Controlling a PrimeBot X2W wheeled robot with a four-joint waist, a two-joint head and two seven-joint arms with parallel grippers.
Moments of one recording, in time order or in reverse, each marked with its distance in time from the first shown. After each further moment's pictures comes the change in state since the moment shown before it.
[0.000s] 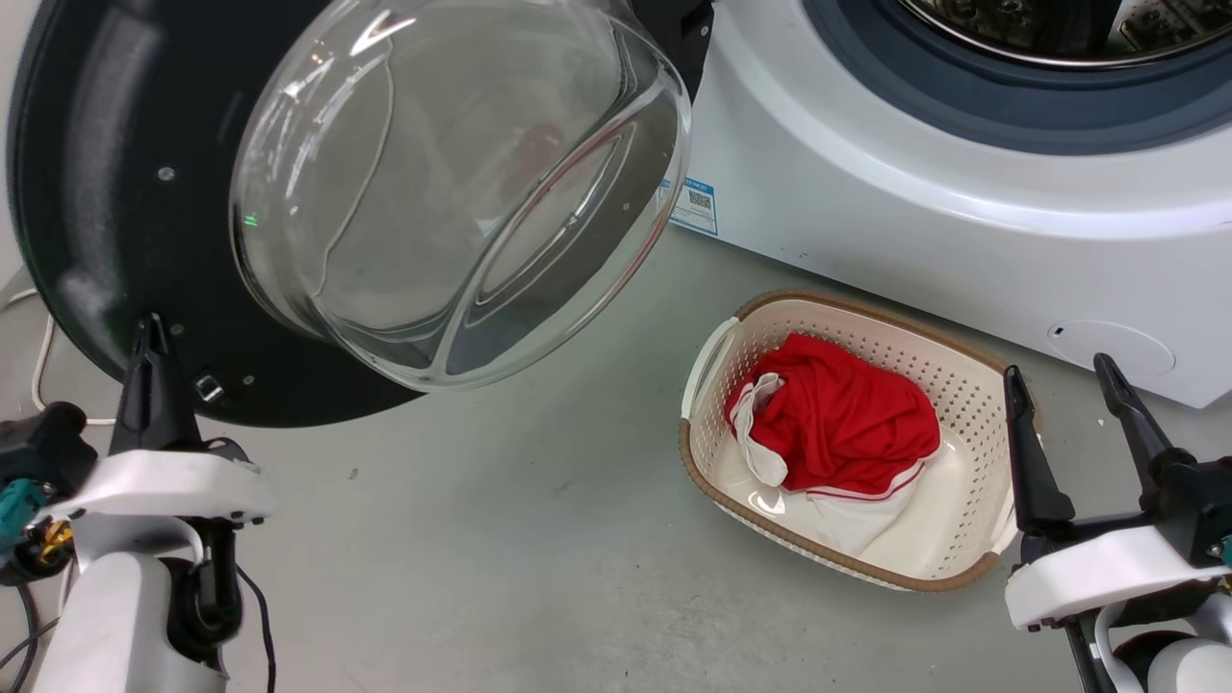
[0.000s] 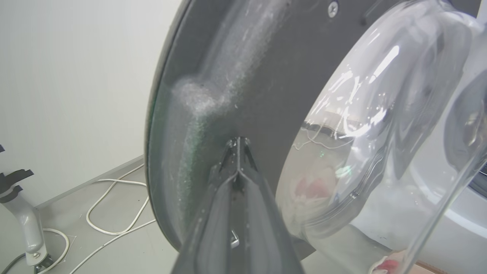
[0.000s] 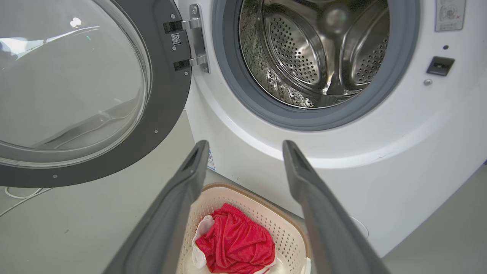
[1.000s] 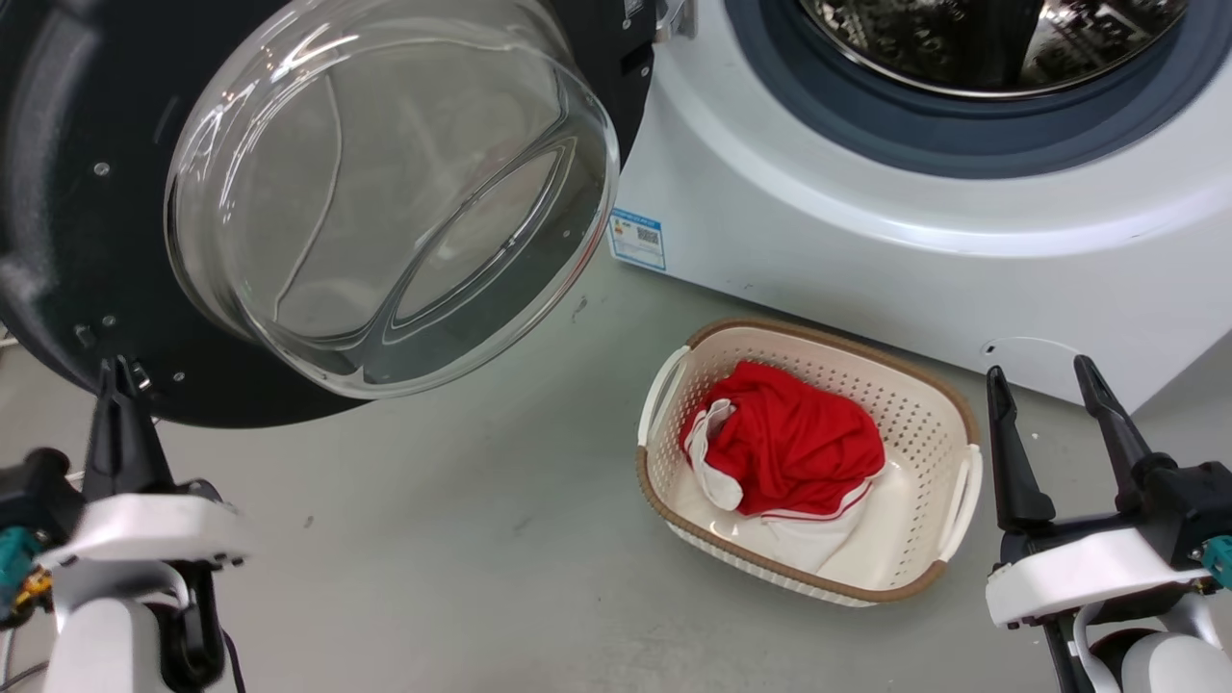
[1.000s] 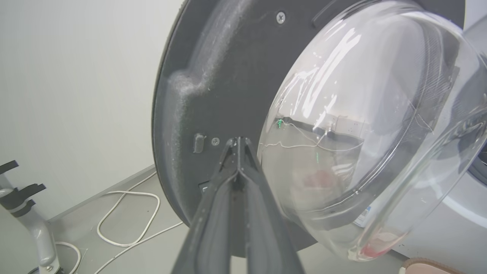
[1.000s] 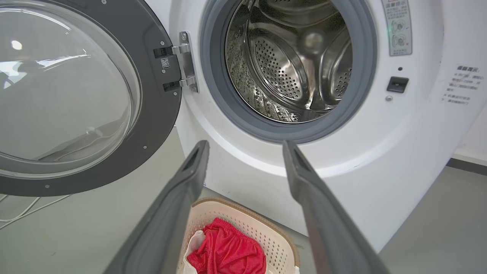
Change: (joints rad) left arm 0.028 -0.079 0.186 0.029 0.209 -0.097 -0.003; right arm -0.024 0.022 0.000 0.073 0.014 0.000 -0.073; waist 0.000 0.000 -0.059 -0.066
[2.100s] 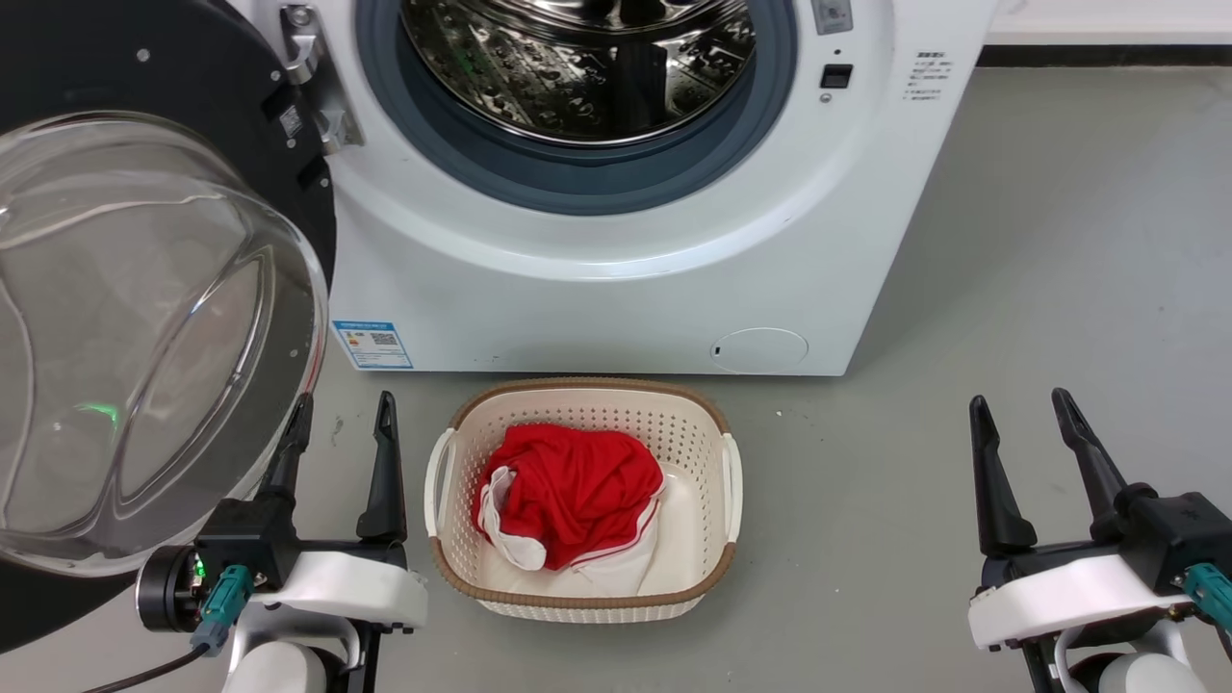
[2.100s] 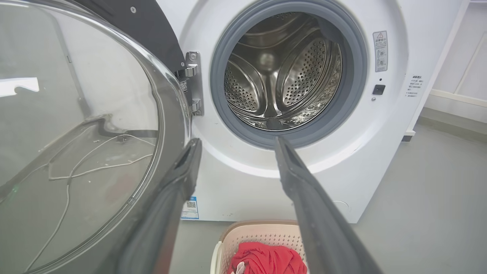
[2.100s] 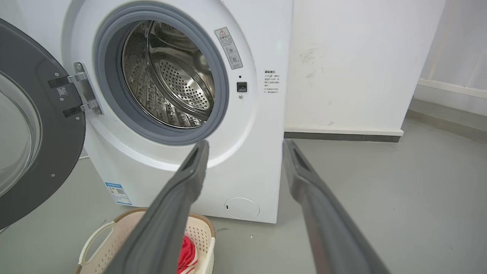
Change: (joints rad) left arm 0.133 -0.115 -0.230 -0.145 0.132 -0.022 0.013; right arm 0.019 0.013 0.014 0.086 0.051 0.000 -0.082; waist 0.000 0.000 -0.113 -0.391
